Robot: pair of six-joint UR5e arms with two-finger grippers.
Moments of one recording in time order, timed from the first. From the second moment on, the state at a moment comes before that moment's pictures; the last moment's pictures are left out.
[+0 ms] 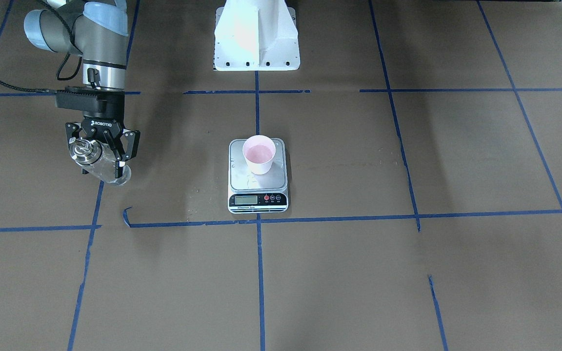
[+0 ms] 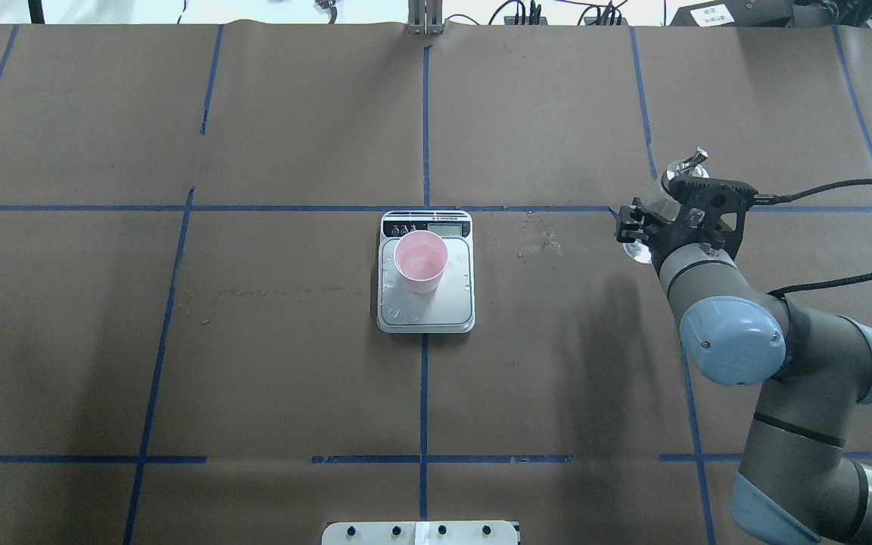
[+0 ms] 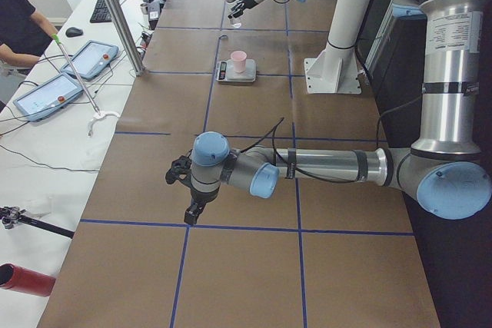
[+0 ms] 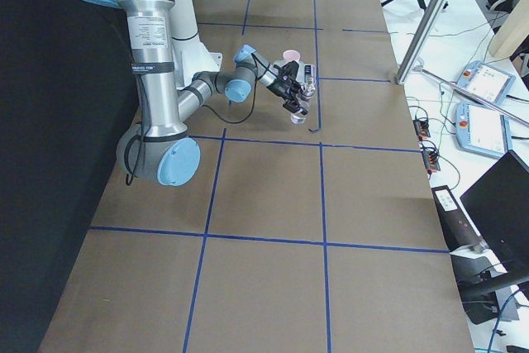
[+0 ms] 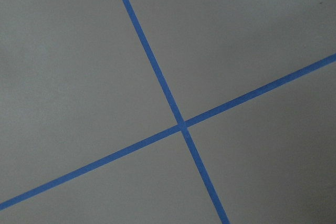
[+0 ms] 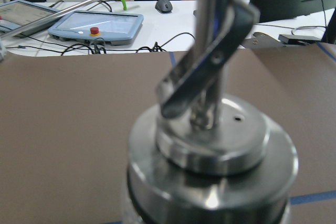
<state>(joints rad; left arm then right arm) -1.50 -1.52 -1.61 -1.92 -2.26 0.14 0.45 -1.46 1.96 -1.25 0.99 1.40</state>
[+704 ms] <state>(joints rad) -1.50 -1.52 -1.61 -1.92 -2.26 0.14 0.42 -1.54 1.94 -1.25 0.91 1.55</state>
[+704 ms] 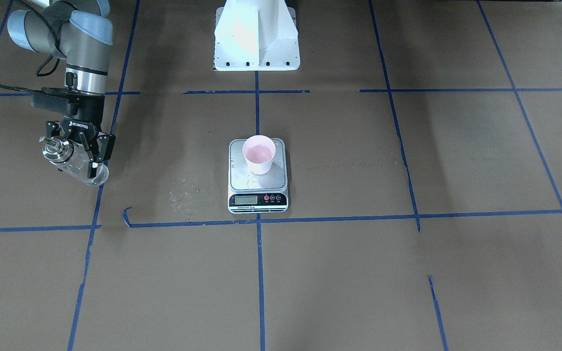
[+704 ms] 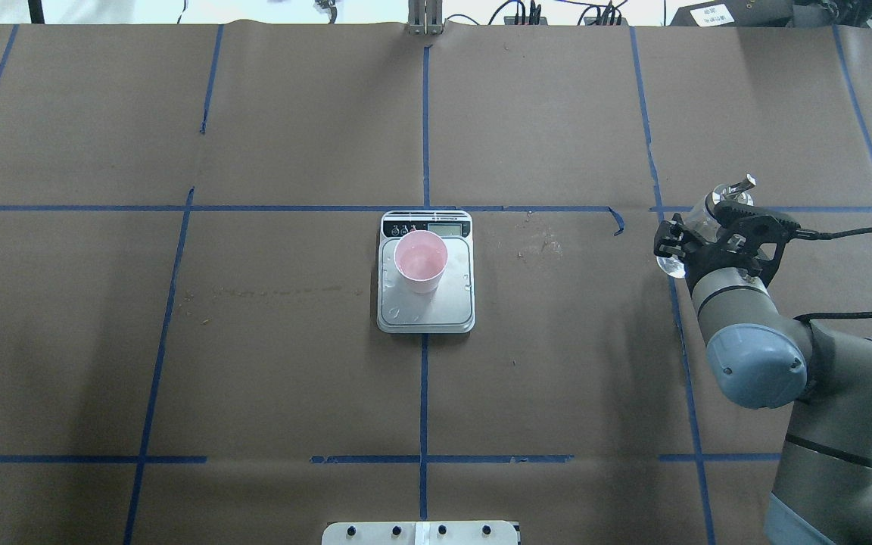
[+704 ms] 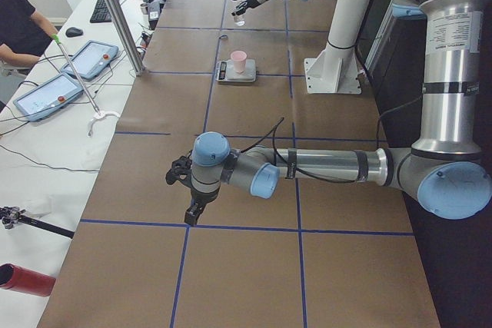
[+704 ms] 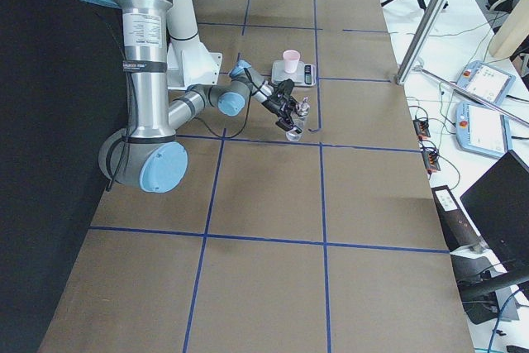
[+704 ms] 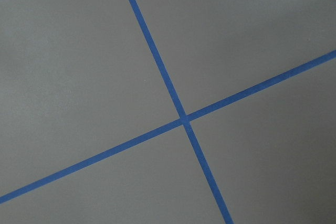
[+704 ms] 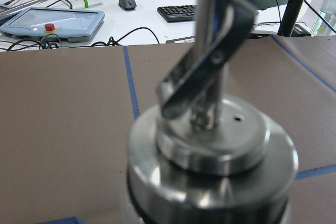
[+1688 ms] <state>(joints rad) -1.50 -1.53 -1.61 -1.91 -2.25 0.14 0.37 -1.50 1.87 -1.25 0.83 1.56</state>
